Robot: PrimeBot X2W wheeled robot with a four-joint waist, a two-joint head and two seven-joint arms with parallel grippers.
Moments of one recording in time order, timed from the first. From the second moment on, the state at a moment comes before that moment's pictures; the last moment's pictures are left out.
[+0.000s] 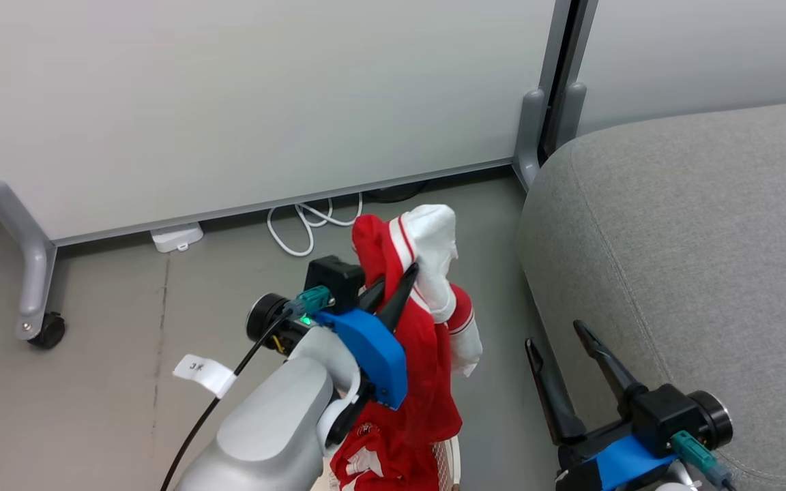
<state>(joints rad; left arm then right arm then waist) -0.61 0.05 -0.78 0.76 -0.63 -0.12 -0.13 -0.08 -0.05 0.17 0.23 0.04 0.13 -0.26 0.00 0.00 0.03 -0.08</state>
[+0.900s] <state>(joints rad) -0.79 0.05 -1.04 0.69 -0.86 -0.04 -0.14 -0.12 -0.05 0.27 0.27 0.11 0.13 -0.21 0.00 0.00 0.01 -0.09</state>
